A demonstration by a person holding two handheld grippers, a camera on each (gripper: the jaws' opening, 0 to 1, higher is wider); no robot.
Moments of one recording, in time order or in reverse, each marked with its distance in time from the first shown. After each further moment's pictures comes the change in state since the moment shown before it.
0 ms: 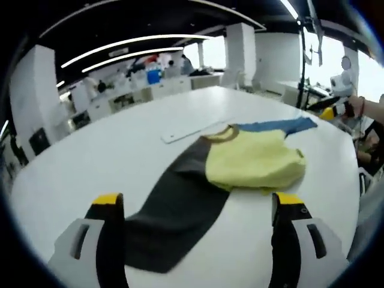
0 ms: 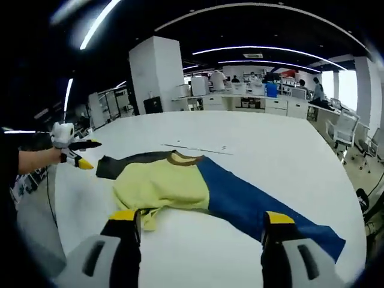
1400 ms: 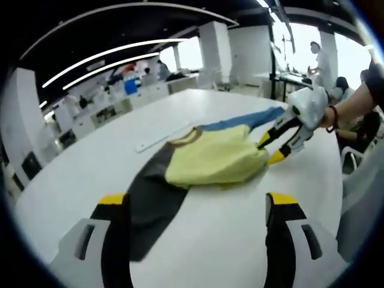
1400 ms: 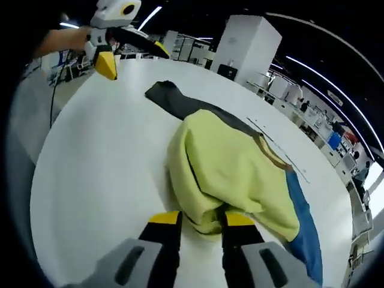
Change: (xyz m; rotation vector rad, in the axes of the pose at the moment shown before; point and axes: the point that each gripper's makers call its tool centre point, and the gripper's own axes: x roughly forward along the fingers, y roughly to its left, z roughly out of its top) left arm -0.029 -0.063 -0.002 0.130 -0.008 -0.089; right arm 0.094 0.089 -0.075 -0.641 0.220 0.142
